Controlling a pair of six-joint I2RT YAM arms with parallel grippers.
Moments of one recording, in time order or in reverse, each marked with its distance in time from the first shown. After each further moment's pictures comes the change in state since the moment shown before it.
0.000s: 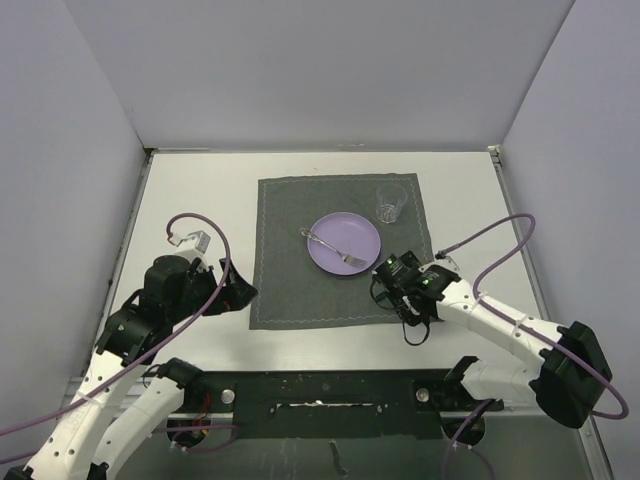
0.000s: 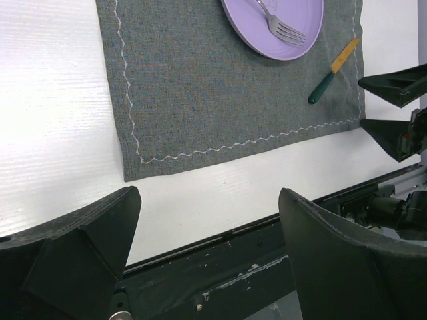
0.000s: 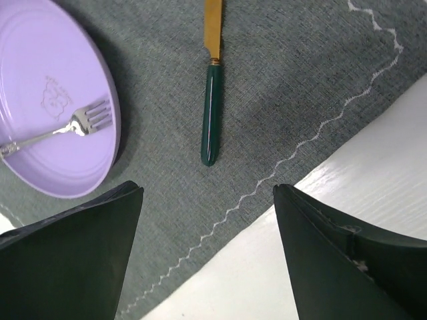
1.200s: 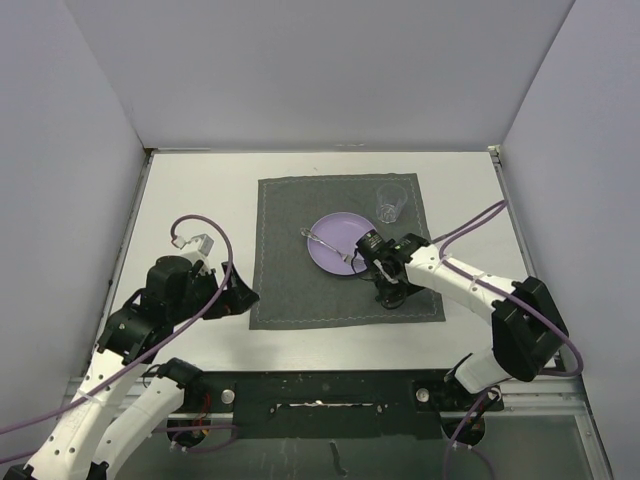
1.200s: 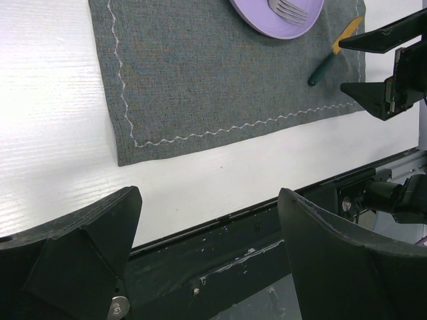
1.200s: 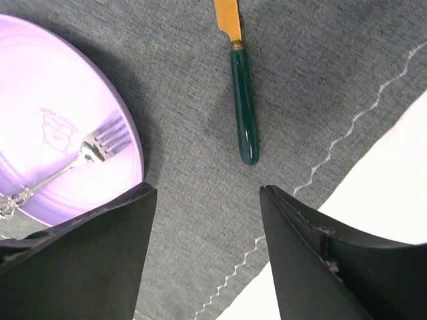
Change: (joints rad) left arm 0.000 0.008 0.000 -0.036 0.042 -0.004; right arm -0.060 0.324 0.222 -0.083 -0.089 0.227
